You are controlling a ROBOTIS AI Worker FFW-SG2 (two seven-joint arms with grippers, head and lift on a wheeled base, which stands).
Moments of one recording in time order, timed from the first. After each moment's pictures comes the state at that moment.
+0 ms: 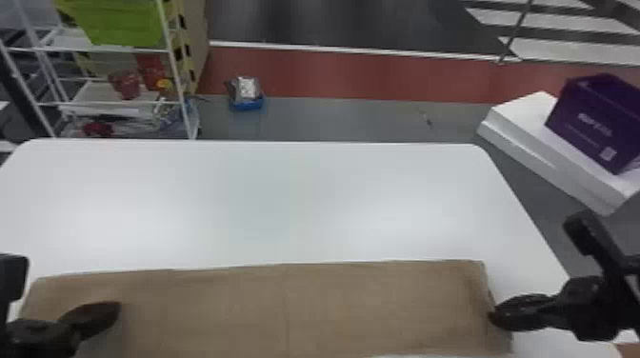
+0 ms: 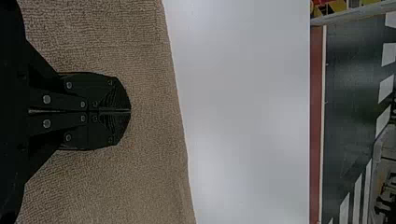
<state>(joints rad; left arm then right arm) 0.39 0.00 0.28 -2.24 -0.35 0.99 -0.76 0.23 -0.55 -0.23 -1.97 0.32 1.02 1.36</state>
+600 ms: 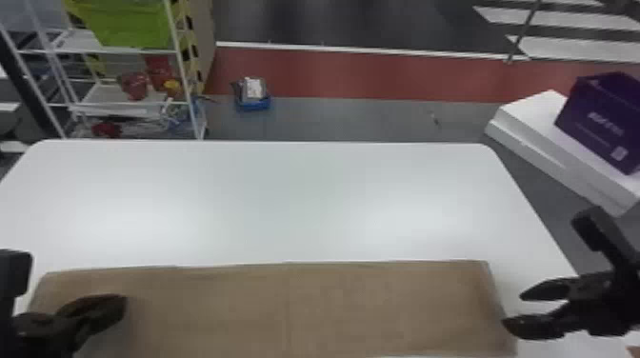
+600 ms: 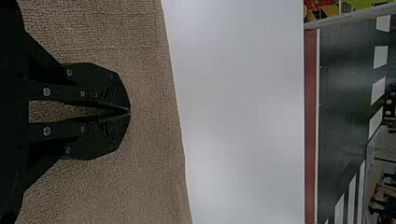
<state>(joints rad) 0.38 0.00 0.31 -2.22 -0.34 0.95 -0.76 0.20 -0.55 -0.22 -1.94 0.38 1.01 1.36</state>
